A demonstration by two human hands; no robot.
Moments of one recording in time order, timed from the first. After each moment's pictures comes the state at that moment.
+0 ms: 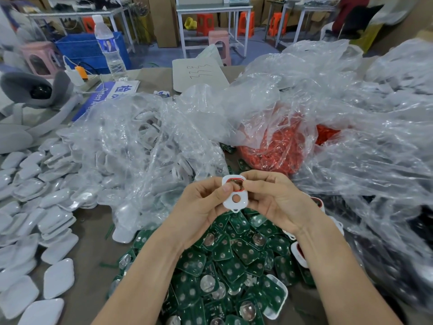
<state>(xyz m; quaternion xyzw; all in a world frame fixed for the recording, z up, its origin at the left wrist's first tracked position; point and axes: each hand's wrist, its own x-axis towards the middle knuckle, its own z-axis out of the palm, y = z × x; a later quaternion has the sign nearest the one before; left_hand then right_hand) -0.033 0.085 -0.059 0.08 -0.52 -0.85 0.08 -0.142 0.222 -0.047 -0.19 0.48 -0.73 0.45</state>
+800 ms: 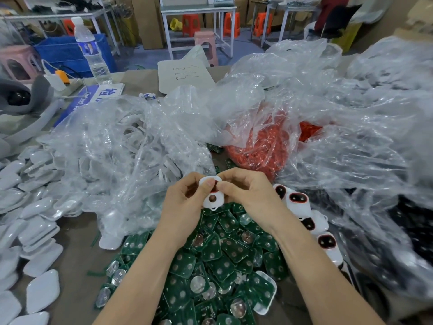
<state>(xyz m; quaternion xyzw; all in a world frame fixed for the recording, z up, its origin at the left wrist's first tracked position) -0.036 0.089 -0.065 0.19 -0.71 -0.64 0.22 -0.129 0.208 -0.058 -0.30 0.69 -0.62 0.23</state>
